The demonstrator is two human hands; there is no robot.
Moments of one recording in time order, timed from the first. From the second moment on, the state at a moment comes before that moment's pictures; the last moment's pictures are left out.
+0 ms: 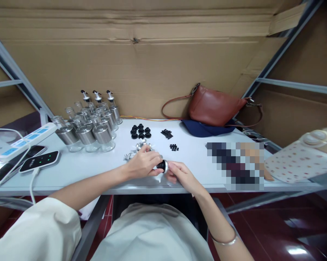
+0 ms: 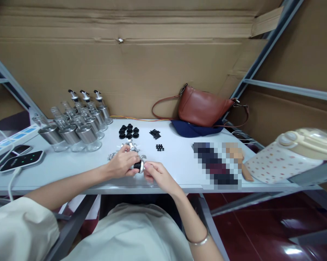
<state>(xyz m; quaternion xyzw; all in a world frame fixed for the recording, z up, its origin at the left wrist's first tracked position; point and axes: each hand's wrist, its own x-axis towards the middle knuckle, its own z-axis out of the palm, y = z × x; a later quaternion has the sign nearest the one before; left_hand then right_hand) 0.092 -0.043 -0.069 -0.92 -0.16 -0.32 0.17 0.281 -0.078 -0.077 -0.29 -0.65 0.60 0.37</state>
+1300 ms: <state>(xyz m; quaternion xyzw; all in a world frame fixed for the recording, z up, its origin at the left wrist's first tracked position) 0.089 -0.041 -0.037 -0.93 -0.17 -0.29 0.12 0.275 -0.096 -0.060 -0.35 -0.83 -0.08 0.42</state>
